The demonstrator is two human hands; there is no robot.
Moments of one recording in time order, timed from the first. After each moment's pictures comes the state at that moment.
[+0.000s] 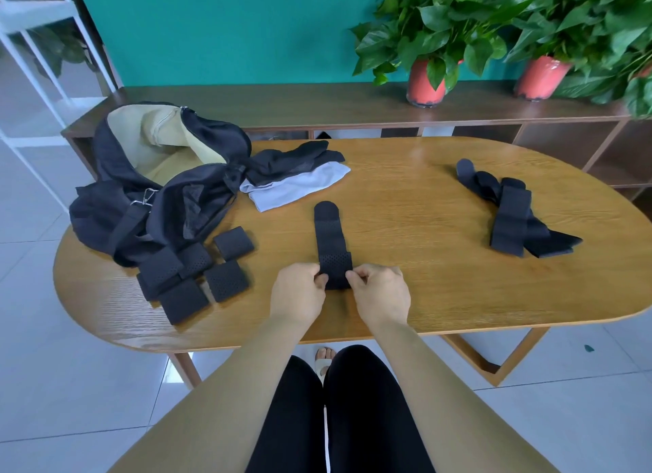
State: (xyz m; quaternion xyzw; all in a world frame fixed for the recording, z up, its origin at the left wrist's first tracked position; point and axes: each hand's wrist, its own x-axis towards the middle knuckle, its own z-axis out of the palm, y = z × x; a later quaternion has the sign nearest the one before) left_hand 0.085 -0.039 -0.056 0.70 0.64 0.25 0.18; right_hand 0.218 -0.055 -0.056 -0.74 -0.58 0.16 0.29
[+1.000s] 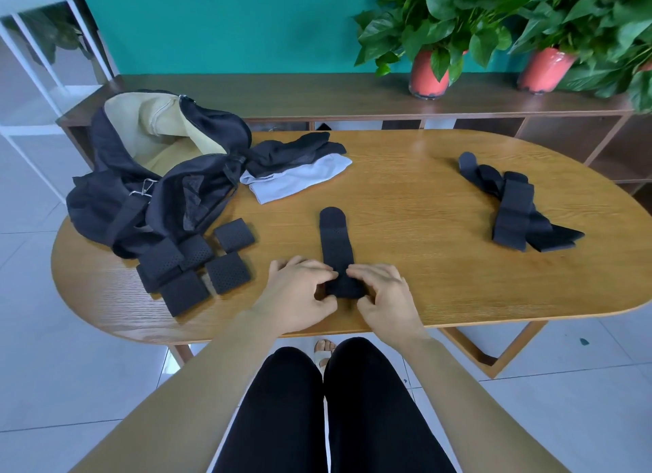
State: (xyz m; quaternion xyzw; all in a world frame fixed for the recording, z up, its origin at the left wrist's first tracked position) left_hand 0.061 -0.048 -0.048 0.83 0.53 0.11 0.13; right_hand 0.240 -0.078 -0.071 -0.60 -0.70 0.21 0.31
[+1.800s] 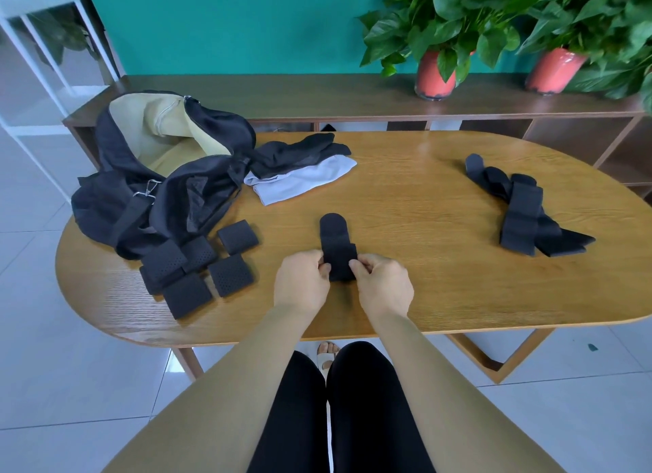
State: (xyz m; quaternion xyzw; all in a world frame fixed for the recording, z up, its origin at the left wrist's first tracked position) left_hand 0.084 -0.030 -0.054 0.69 0.65 0.25 0.17; right_hand 0.213 -0.035 -0.075 -0.75 -0.54 0.18 0.34
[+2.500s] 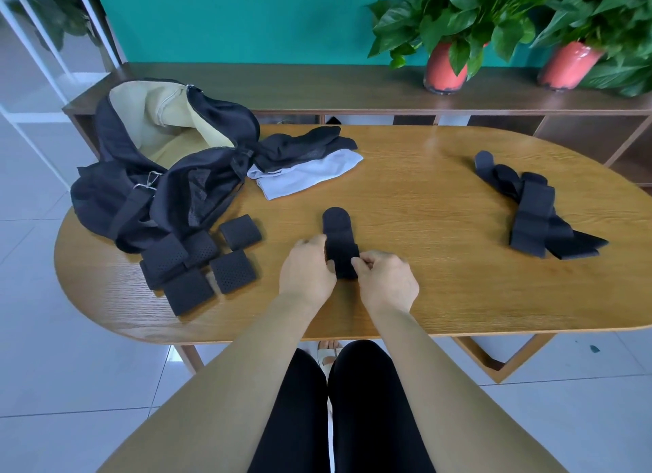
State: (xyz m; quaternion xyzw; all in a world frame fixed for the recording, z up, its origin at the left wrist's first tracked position) left_hand 0.086 -0.020 -0.049 0.69 0.67 0.23 0.18; right_hand 0.207 -0.029 -0.070 -0.77 -0.55 0.13 0.28
